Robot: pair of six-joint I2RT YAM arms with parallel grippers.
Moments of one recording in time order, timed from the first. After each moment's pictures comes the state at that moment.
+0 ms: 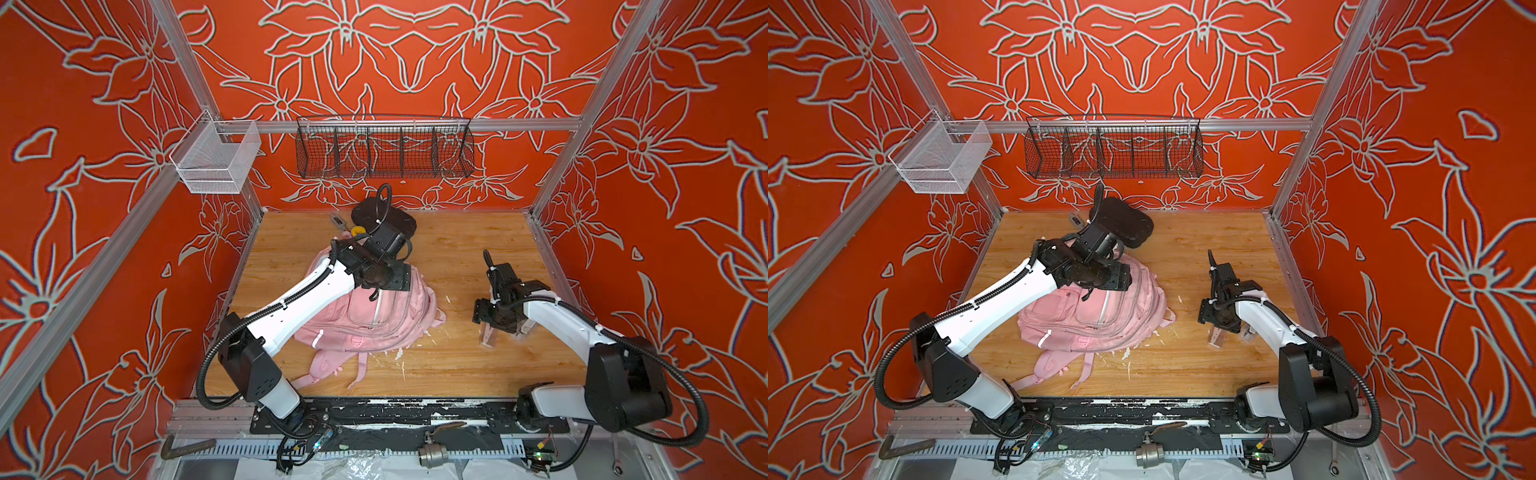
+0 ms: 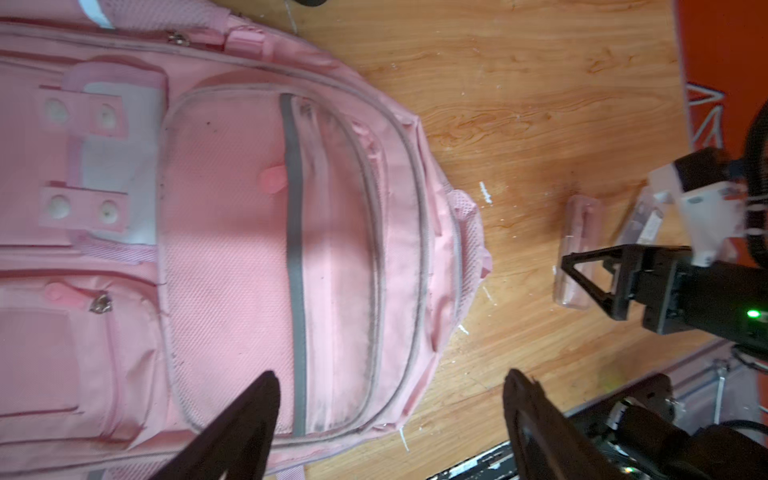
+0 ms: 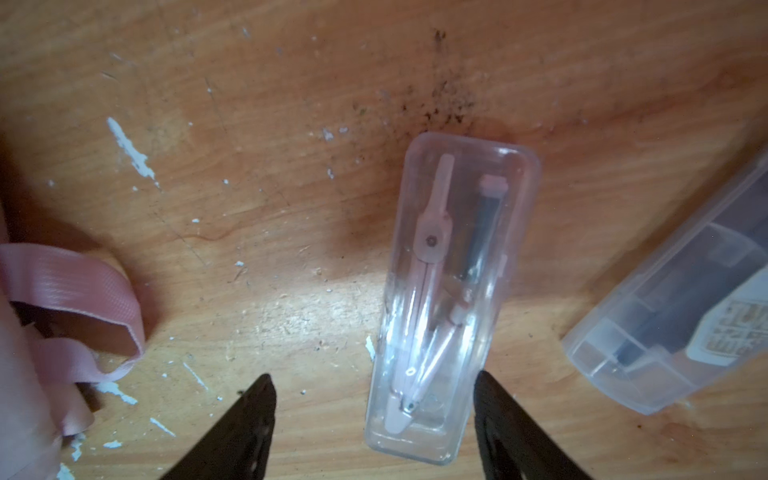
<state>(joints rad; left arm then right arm) -0.70 1.59 1.57 -1.04 -0.05 -0.59 0.19 1.34 0.80 -0.81 -0.02 0.50</state>
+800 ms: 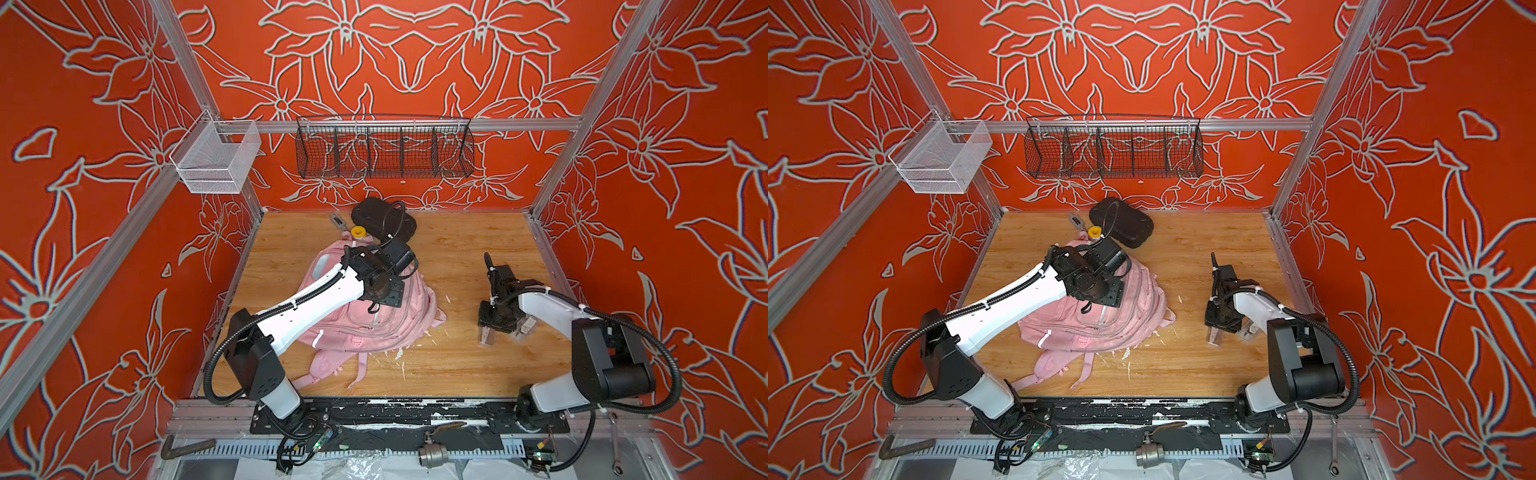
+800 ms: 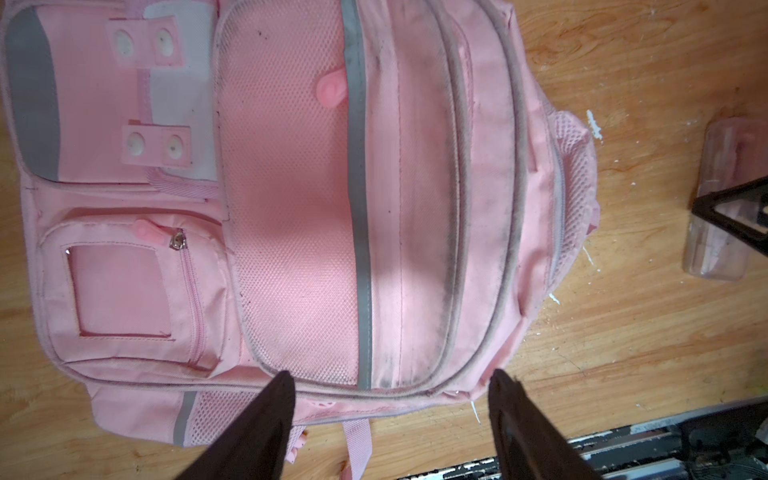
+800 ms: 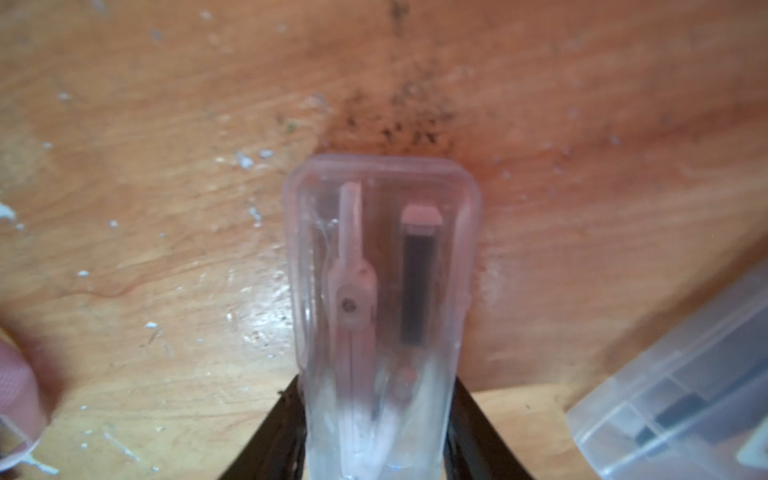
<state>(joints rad) -0.76 1.63 1.55 -1.17 -0.17 -0.58 0.15 1.47 0.78 -0.73 -0.05 0.44</state>
